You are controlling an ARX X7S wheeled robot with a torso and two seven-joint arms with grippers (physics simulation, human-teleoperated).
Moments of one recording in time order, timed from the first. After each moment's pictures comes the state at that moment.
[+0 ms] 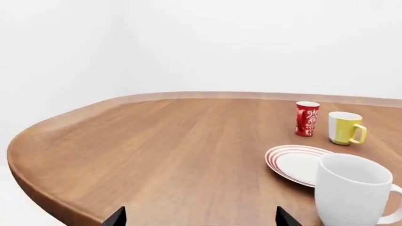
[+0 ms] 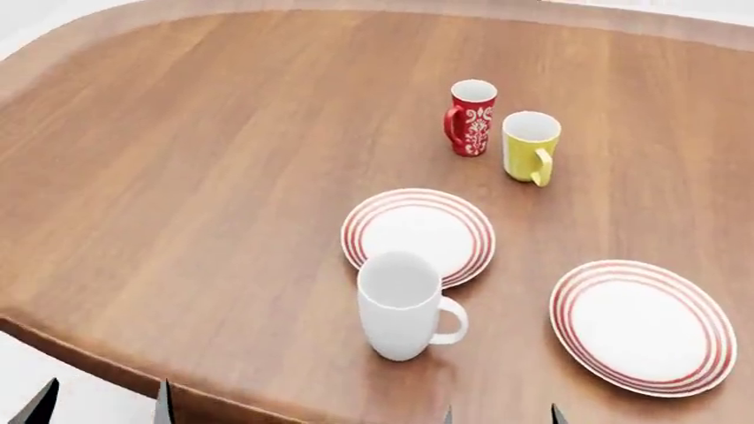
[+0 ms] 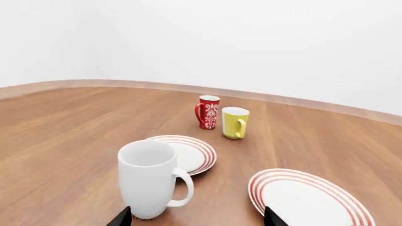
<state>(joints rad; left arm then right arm) -0.01 -0.08 0.07 0.06 -0.06 0.00 -0.11 -0.04 0.10 -0.07 -0.12 0.02 0.04 0.06</state>
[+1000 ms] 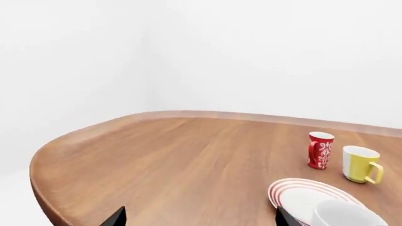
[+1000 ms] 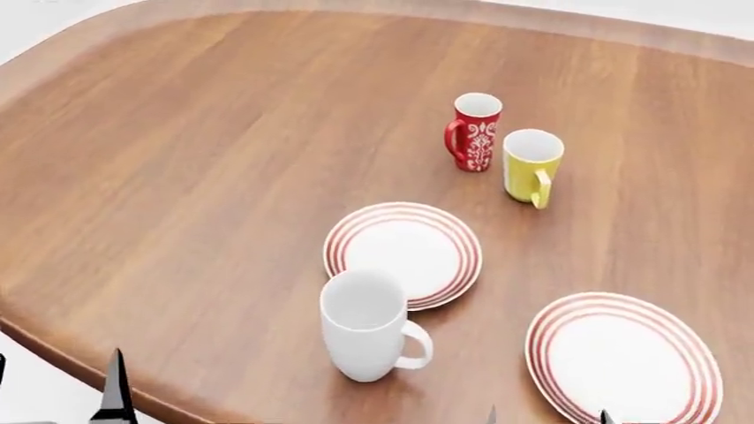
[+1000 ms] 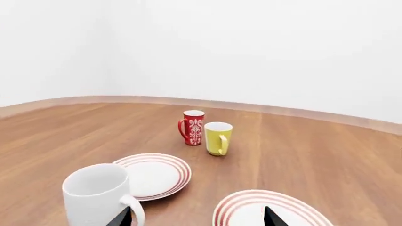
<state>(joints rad) 0.02 -0.17 0.05 0.28 -0.18 -0.12 -0.17 -0.11 0.17 -0.03 -0.24 0.13 0.04 0.10</state>
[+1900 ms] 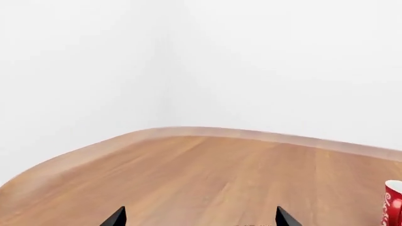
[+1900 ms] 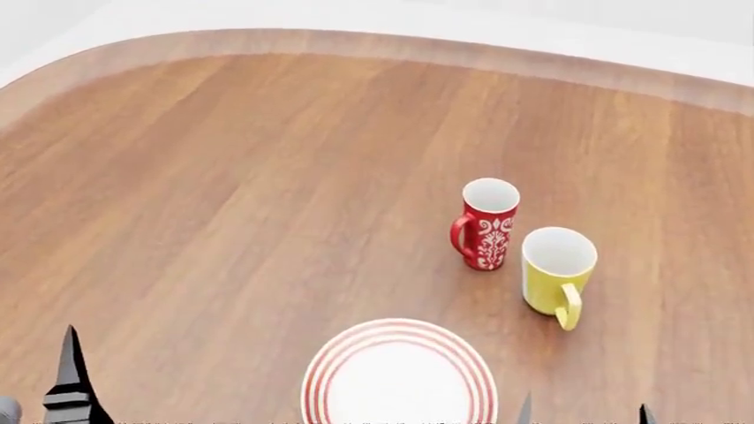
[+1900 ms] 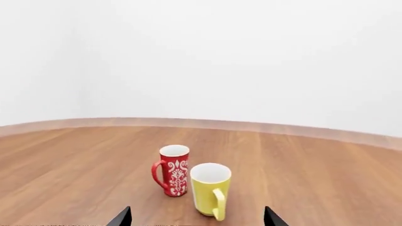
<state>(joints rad) -0.01 -0.22 0.01 0.31 -0.23 -0.16 -0.22 -0.11 0.19 0.00 -0.28 0.18 0.04 0.16</state>
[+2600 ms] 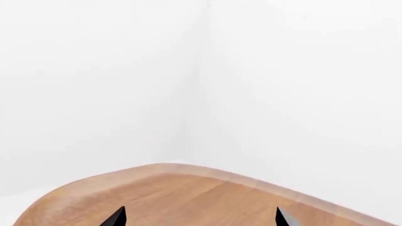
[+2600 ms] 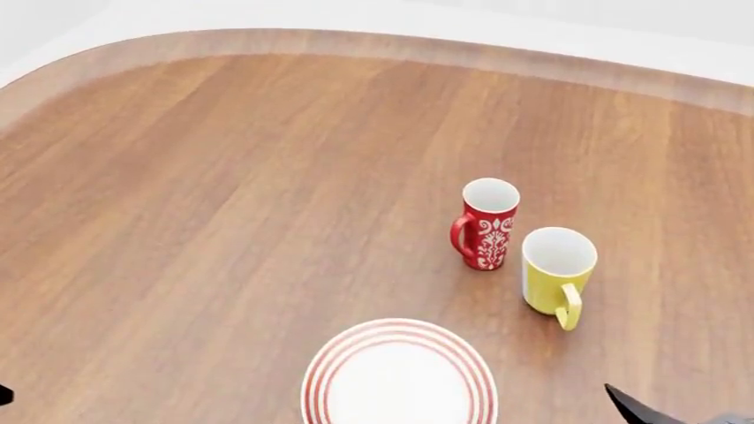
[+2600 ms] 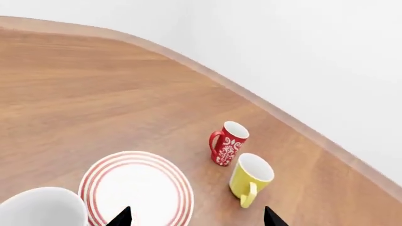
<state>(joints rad) 0.05 -0.25 -0.16 0.56 -0.41 -0.20 -0.30 -0.12 0.54 0.18 -0.90 0.24 0.84 -0.28</state>
